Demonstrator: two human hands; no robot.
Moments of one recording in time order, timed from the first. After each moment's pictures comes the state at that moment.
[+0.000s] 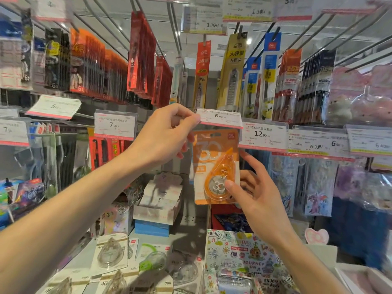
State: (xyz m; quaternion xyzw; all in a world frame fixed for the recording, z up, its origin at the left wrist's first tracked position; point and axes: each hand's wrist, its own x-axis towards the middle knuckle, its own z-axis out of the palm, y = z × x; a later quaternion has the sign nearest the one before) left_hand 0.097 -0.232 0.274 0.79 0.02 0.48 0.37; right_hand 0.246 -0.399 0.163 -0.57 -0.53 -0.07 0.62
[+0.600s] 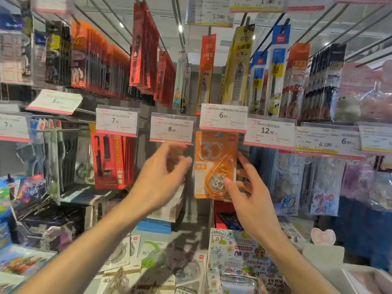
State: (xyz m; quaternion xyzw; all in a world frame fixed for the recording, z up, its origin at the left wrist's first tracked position) left_hand 0.102 -0.213 0.191 0.80 0.09 0.48 0.35; right_hand 0.251 -0.374 0.150 -0.60 -0.50 -0.10 0.61
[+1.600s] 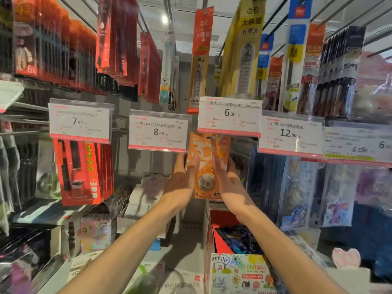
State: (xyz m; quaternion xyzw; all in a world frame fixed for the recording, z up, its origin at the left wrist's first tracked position) left_hand 0.245 -0.162 0.161 0.75 0.12 0.37 0.53; right_hand 0.317 -0.288 0.170 -0.75 -0.37 0.04 0.55
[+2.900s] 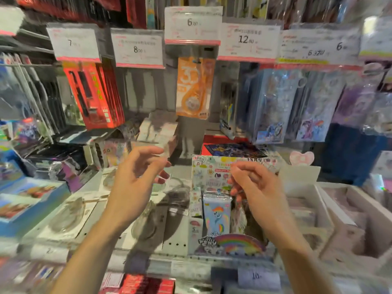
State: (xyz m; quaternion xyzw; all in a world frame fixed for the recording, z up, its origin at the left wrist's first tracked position) left_hand 0.071 -0.278 0.073 0.70 0.13 0.46 0.53; right_hand 0.231 -0.466 0.064 -0.63 -0.35 0.09 0.69
